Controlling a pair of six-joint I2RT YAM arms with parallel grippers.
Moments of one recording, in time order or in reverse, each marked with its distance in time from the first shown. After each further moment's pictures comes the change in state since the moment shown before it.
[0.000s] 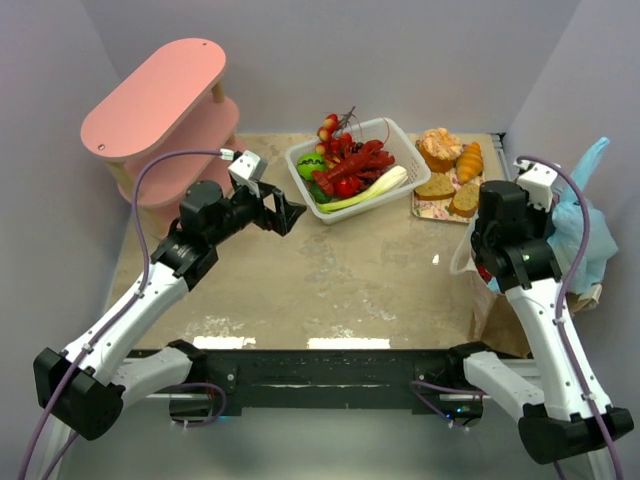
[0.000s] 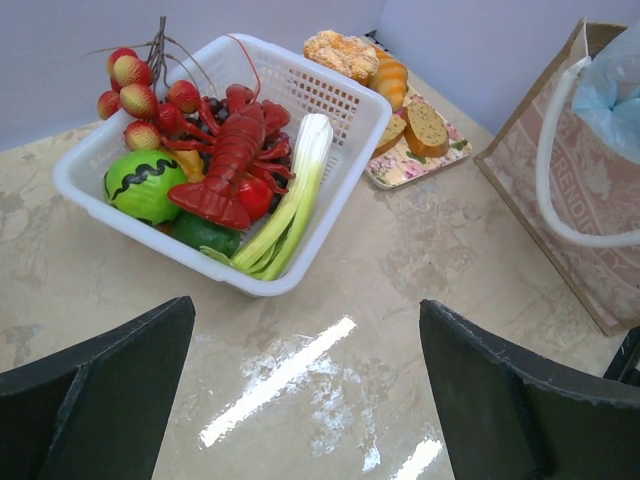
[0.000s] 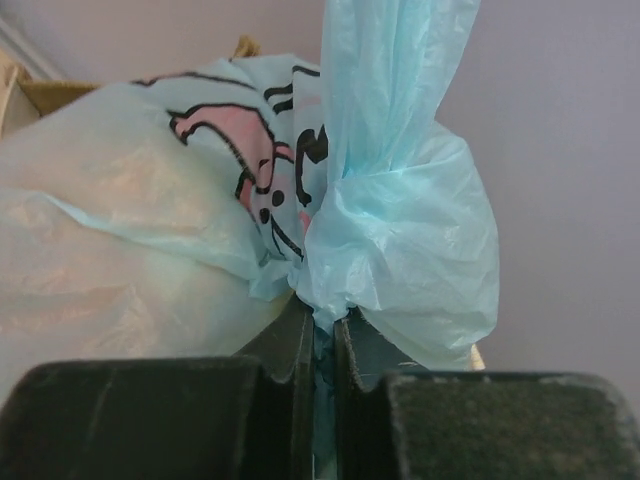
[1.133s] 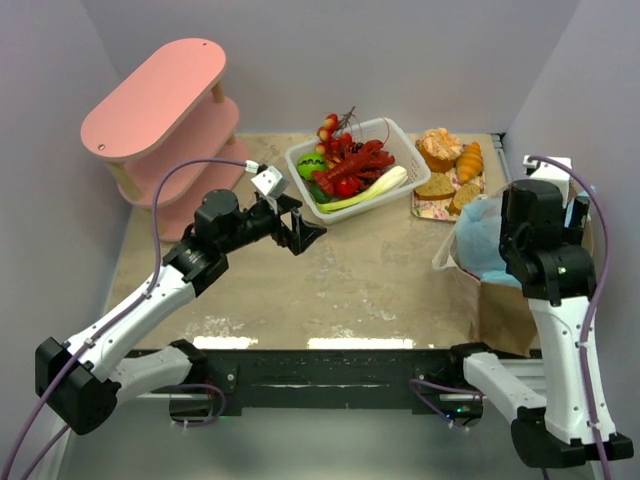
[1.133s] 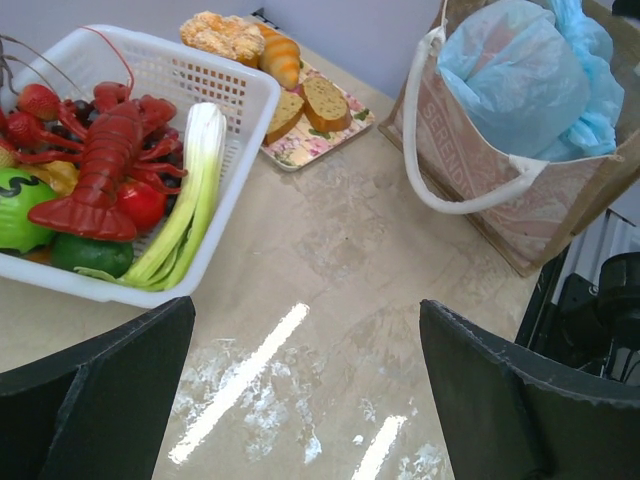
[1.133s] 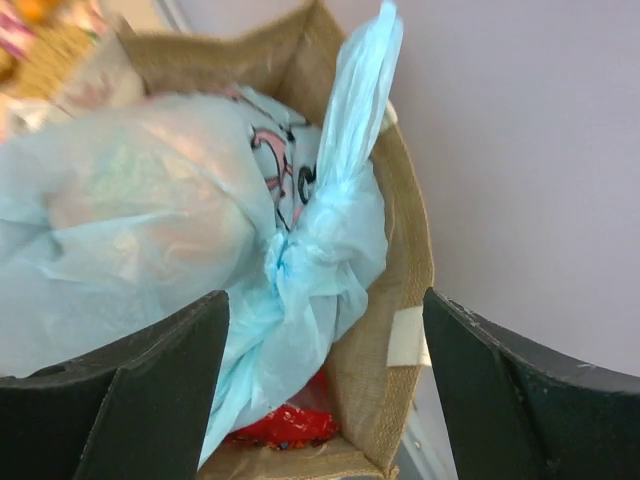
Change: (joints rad) left arm -0.113 0.011 -0.031 0.052 0.113 0.000; right arm -0.089 -0.004 0.197 -0.297 -0.370 -0.071
